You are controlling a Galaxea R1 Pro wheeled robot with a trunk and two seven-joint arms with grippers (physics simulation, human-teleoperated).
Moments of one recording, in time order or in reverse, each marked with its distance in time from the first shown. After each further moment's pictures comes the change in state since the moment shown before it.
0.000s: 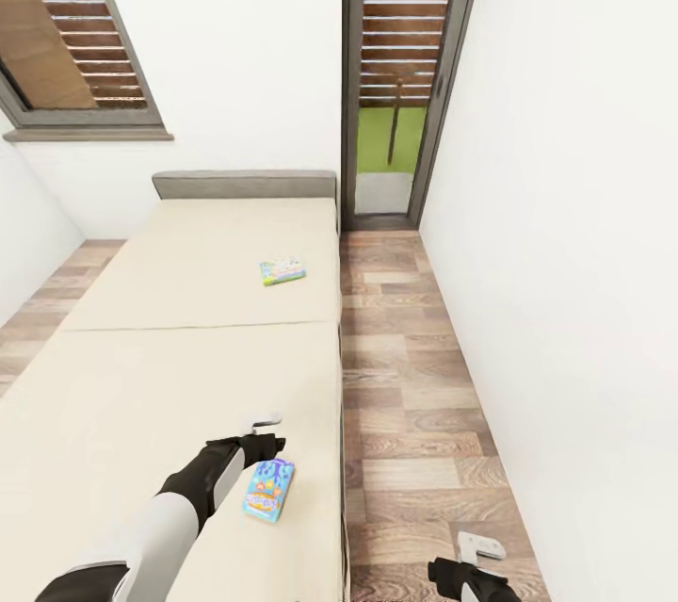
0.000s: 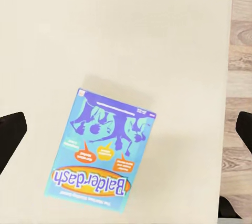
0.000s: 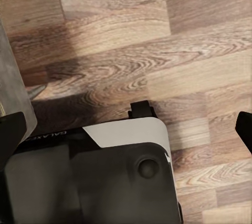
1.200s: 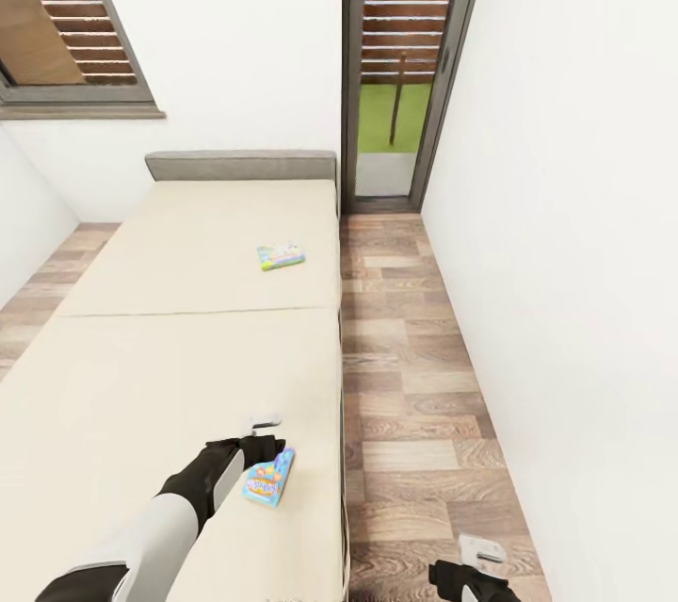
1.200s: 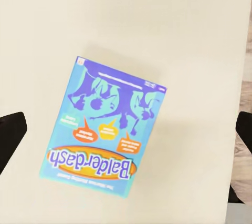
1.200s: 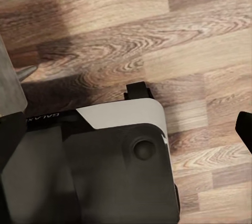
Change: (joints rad) left arm 0.001 0.001 0.002 0.005 0.000 0.001 -0.001; right arm 0.000 0.000 -0.002 0.010 0.000 -0.002 -0.002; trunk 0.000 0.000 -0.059
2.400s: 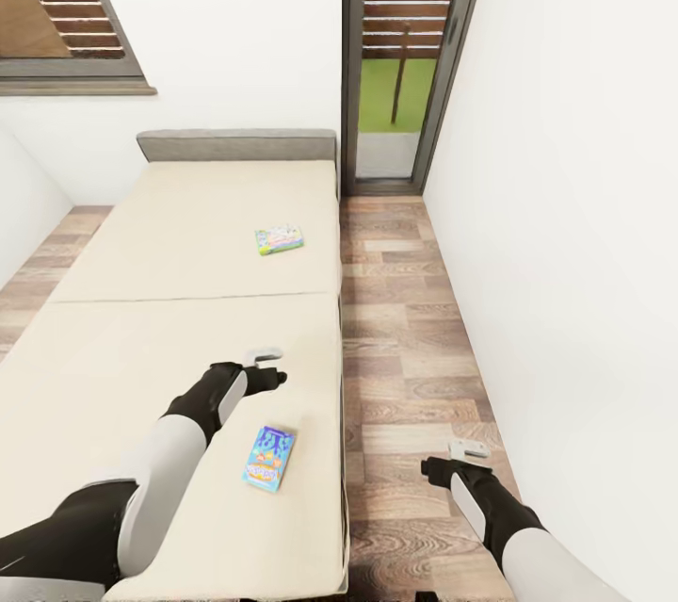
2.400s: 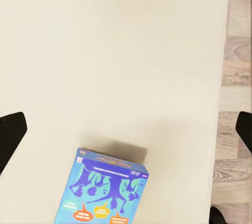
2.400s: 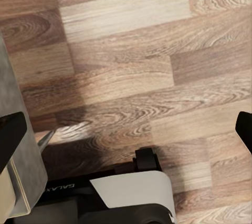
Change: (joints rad) left arm -0.228 0.001 0.010 -0.036 0.002 0.180 0.008; right arm -0.231 -0.015 -0.001 -0.060 0.009 0.108 0.003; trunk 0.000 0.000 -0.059
